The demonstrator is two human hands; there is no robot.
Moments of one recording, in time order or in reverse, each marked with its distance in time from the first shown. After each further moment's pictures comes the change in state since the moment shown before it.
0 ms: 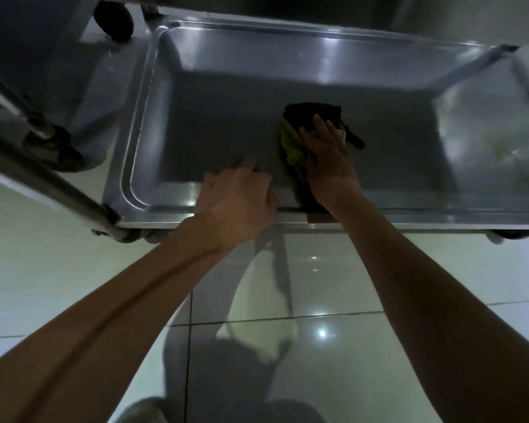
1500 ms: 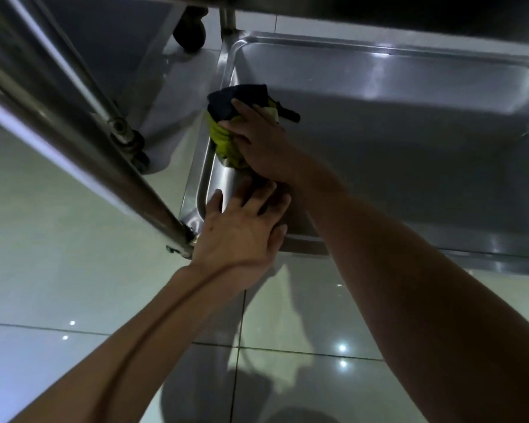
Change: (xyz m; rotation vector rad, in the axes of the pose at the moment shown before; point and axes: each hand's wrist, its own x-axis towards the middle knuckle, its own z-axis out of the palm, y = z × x) left_hand -0.043 -0.088 0.008 0.083 -0.091 -0.036; right_hand 0.109 -0.174 0.074 0.156 -0.228 -0.418
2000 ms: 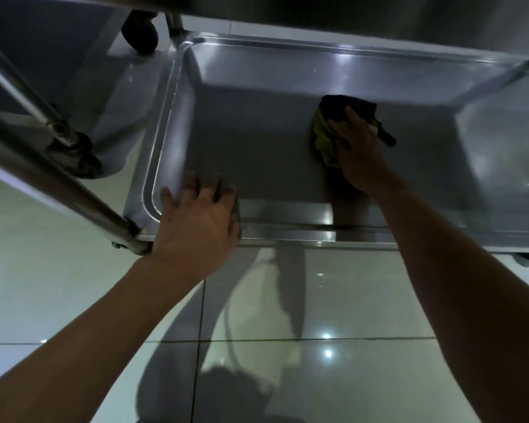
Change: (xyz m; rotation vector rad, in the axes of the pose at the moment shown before) left_hand 0.007 0.029 -0.012 0.064 -0.021 -0.095; right_hand -0.144 0.153 -0.085 -0.063 0.300 0.423
